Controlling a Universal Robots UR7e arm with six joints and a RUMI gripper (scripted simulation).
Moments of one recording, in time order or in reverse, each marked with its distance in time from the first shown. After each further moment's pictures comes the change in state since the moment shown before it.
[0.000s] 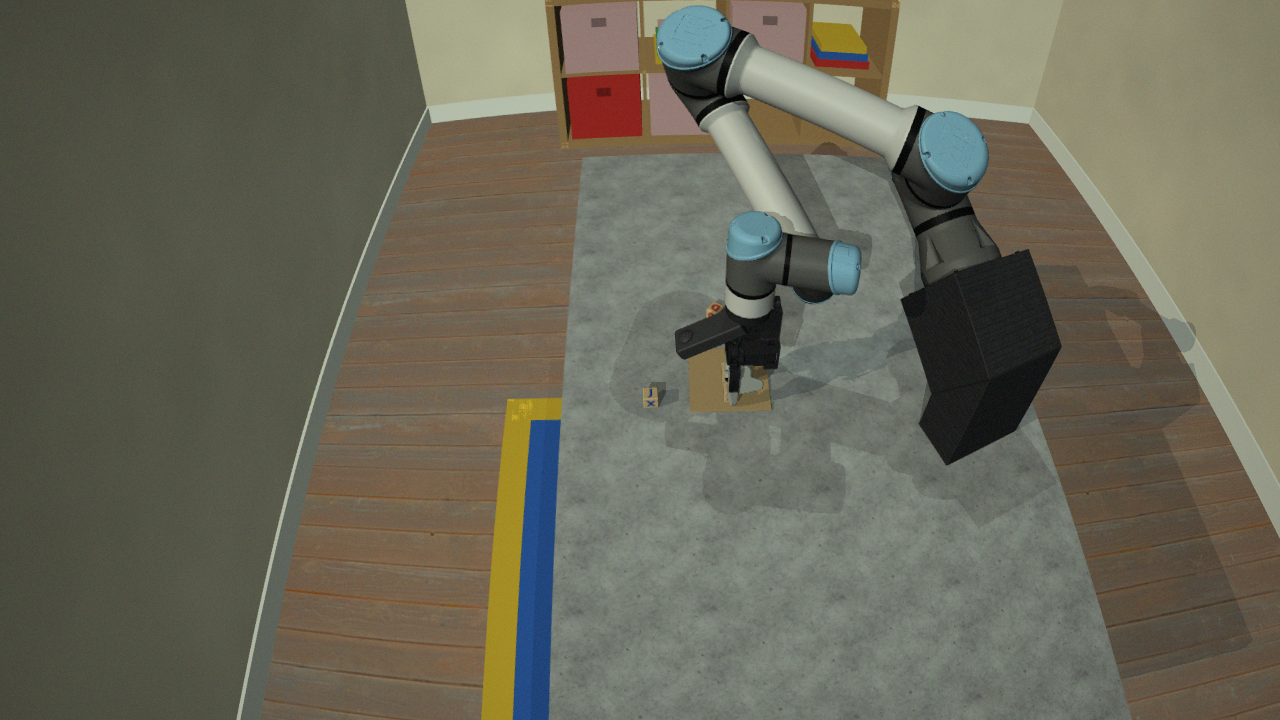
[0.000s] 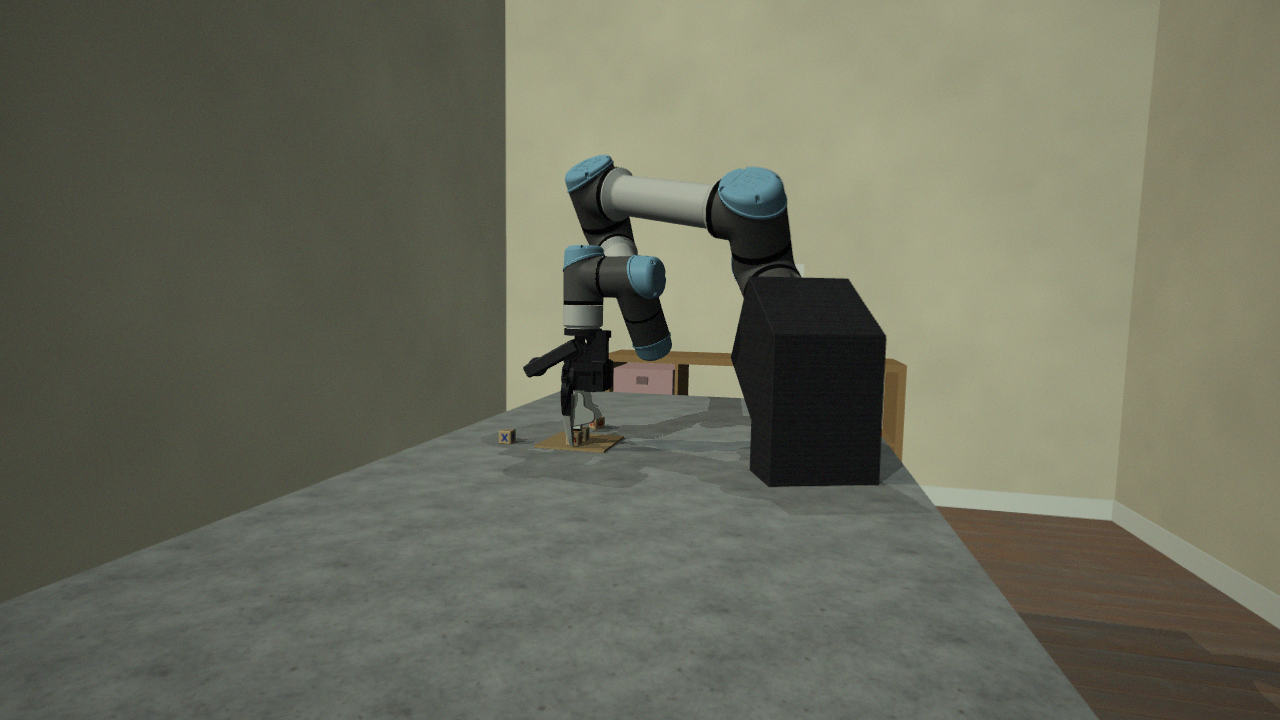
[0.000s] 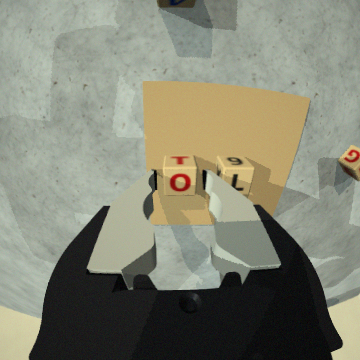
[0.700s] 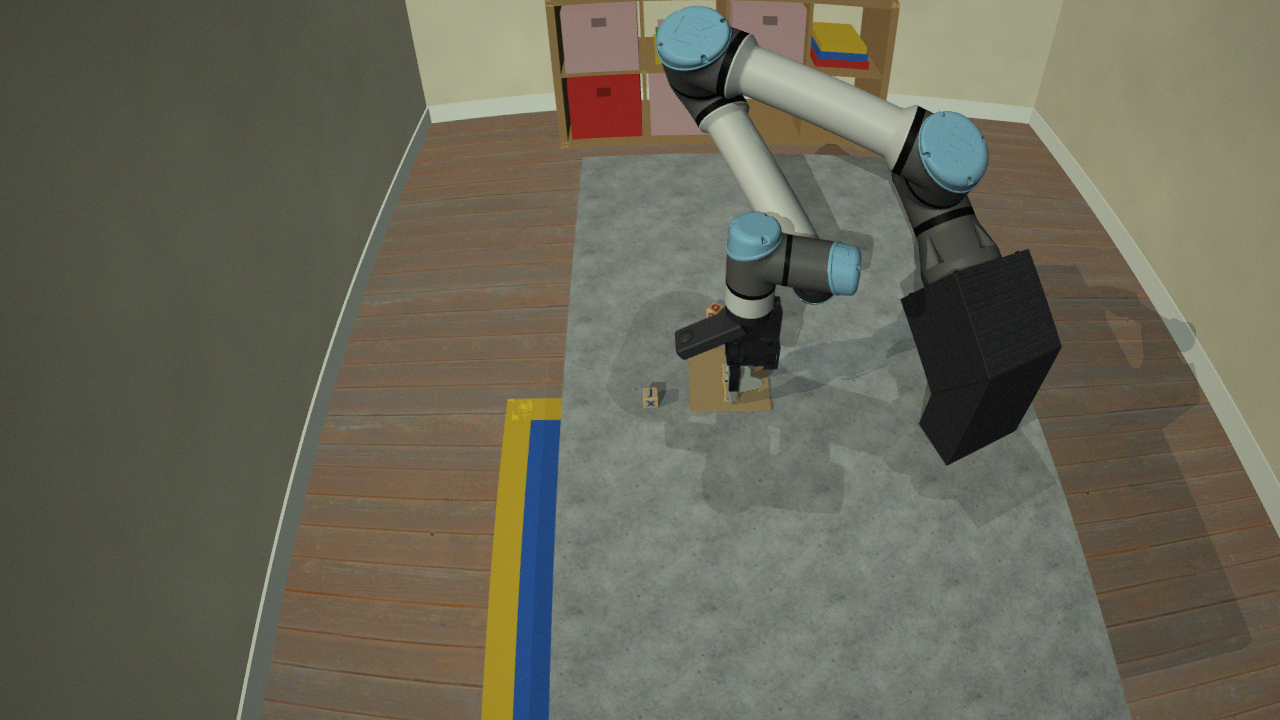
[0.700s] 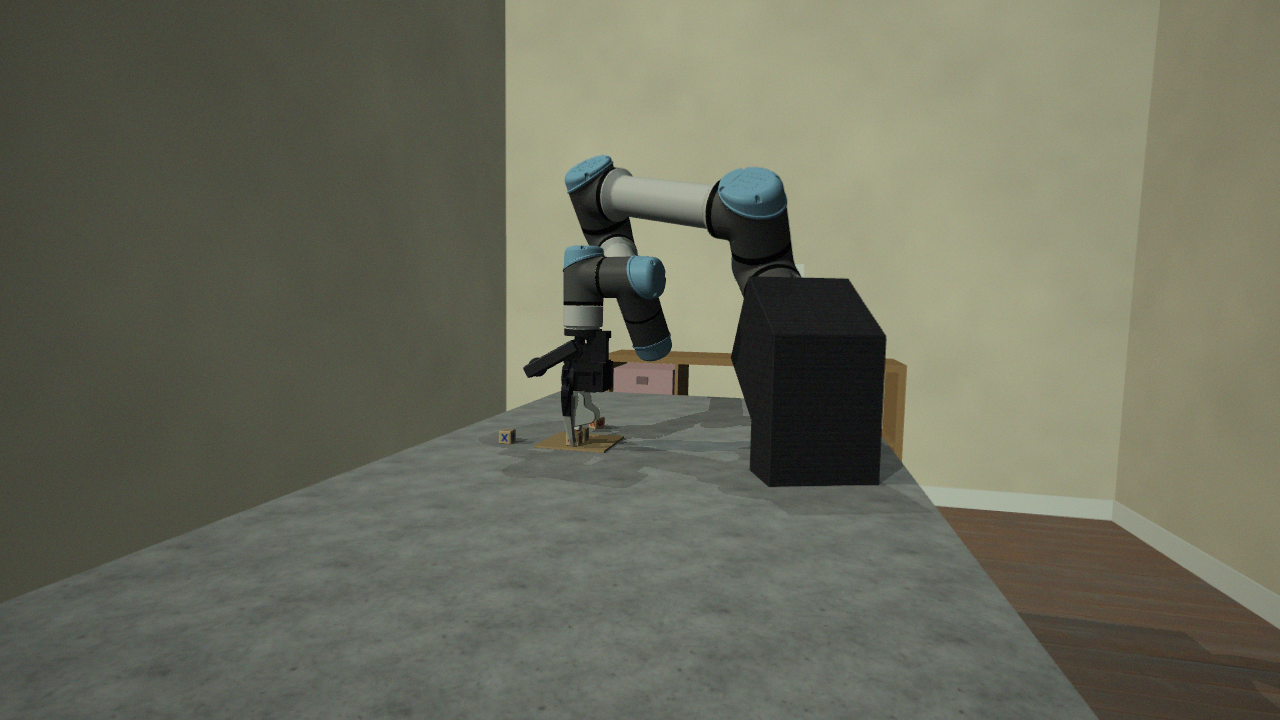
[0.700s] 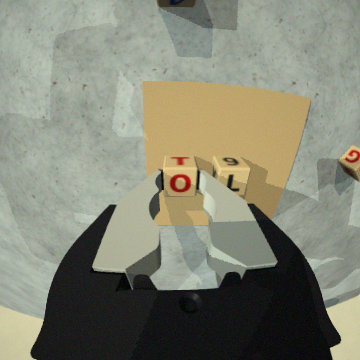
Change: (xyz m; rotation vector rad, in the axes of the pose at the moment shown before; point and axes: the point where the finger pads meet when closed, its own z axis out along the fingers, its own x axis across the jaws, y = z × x) arm 0.000 0.000 0.001 0.000 0.000 0.000
